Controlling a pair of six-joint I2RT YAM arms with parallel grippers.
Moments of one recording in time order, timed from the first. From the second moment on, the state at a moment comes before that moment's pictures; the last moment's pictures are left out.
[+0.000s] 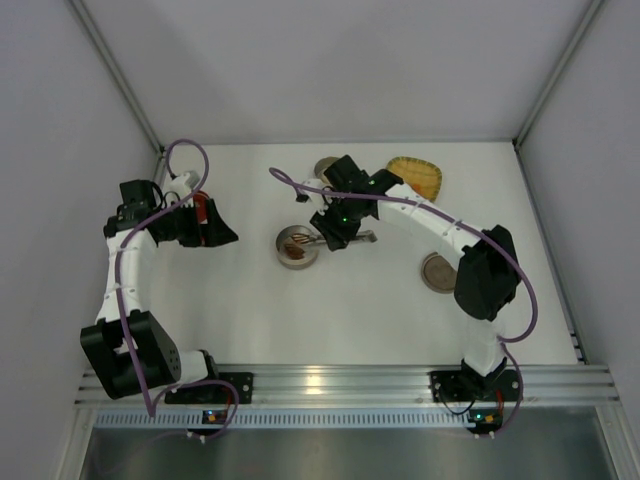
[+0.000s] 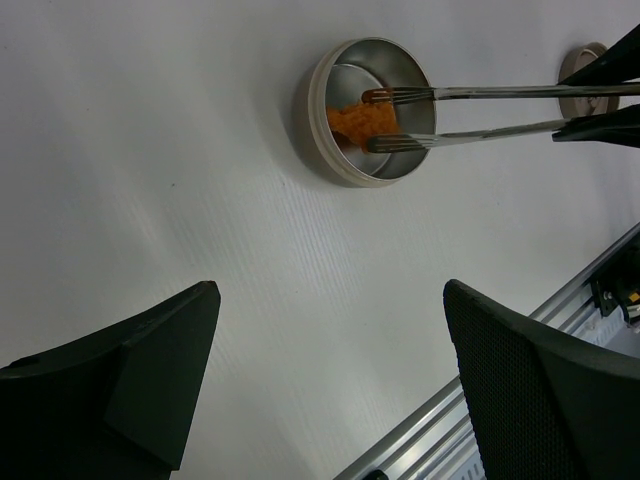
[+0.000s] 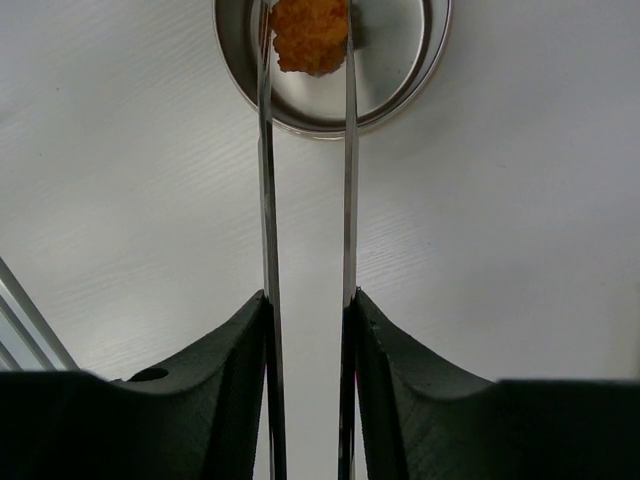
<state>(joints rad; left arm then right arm) 0.28 1.33 1.14 -0.82 0.82 0.21 0.73 1.90 1.73 -0.90 -0.26 -0.33</state>
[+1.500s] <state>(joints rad) 0.28 1.31 1.13 -0.82 0.81 0.21 0.16 1.71 1.66 -0.91 -0.07 -0.22</state>
